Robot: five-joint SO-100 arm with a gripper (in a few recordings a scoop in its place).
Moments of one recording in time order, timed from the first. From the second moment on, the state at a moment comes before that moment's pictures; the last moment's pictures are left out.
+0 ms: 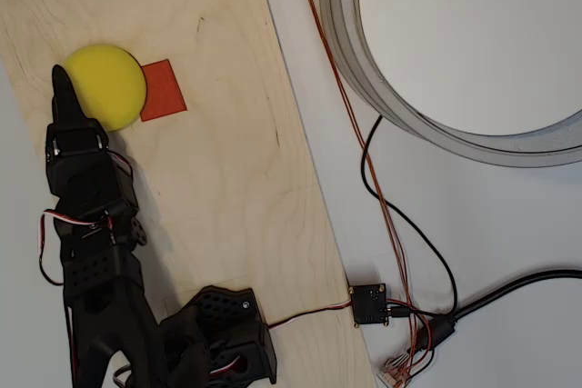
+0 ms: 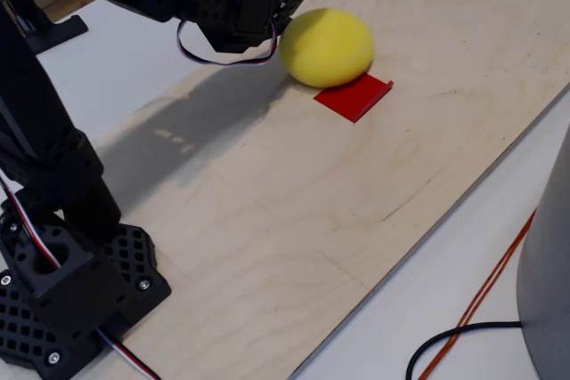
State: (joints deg) arm 81.5 86.7 139.5 -12.0 34.4
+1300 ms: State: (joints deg) arm 88.4 82.6 139.2 -17.1 29.1
